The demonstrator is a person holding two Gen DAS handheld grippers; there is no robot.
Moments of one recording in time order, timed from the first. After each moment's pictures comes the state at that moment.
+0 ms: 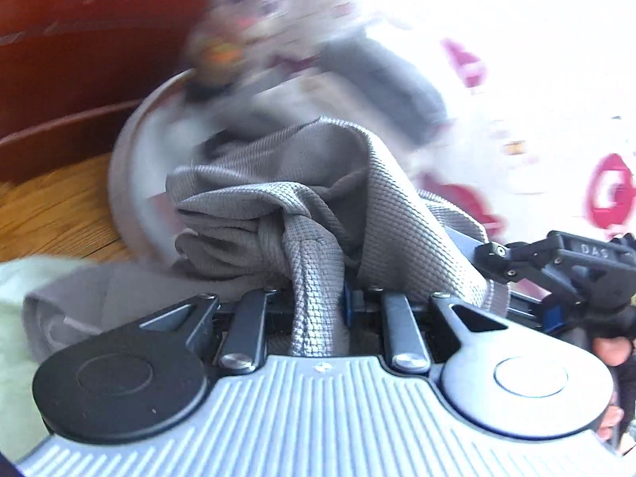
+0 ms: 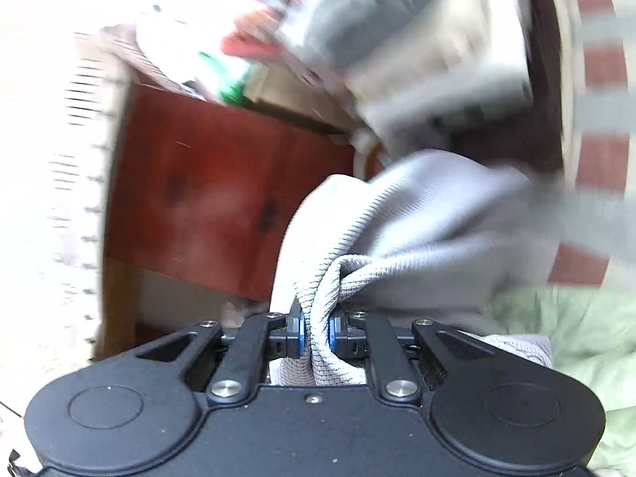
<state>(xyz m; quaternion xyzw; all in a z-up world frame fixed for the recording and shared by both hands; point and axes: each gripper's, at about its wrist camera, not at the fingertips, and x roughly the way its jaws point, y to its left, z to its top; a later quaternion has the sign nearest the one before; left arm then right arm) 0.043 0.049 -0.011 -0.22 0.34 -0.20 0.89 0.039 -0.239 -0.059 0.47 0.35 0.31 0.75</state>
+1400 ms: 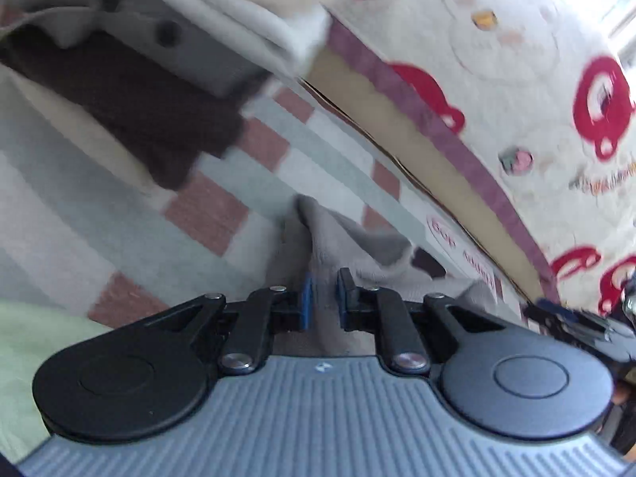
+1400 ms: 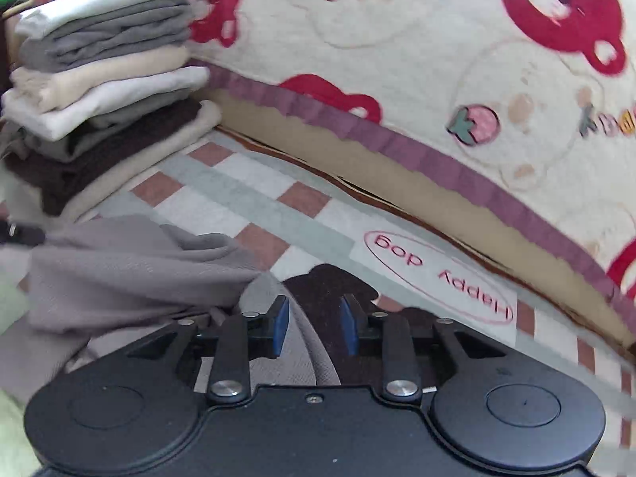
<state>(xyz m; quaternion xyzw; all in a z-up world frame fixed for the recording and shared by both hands) 0.157 -0.091 -0.122 -0.19 0.45 -0.28 0.83 -0.029 -0.419 -0.103 -0.04 0.40 -0.12 0.91</state>
